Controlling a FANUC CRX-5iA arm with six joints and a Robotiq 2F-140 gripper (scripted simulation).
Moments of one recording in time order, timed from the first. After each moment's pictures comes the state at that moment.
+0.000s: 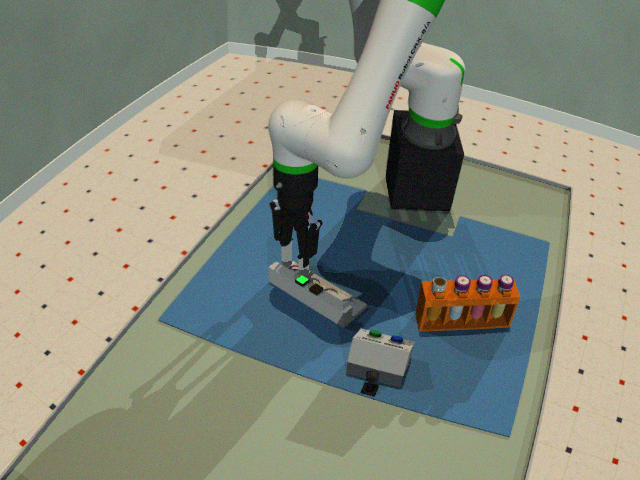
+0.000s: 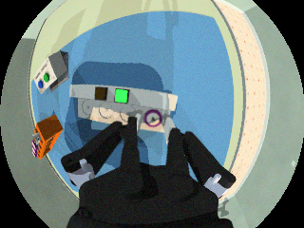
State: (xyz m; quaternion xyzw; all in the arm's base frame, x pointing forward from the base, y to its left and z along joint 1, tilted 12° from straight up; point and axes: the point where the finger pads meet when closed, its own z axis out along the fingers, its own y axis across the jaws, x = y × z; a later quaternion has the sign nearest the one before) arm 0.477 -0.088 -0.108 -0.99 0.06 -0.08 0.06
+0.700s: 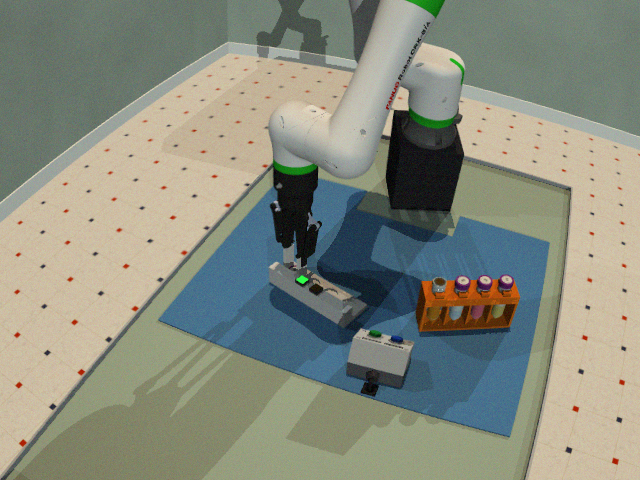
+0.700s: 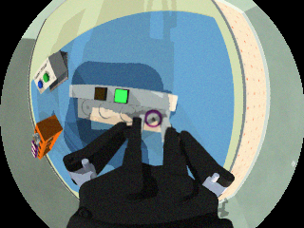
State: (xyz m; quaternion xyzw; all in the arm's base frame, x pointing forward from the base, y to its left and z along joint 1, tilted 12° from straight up) arm 0.478 -0.087 -0.110 -0.99 0.06 -0.08 0.06
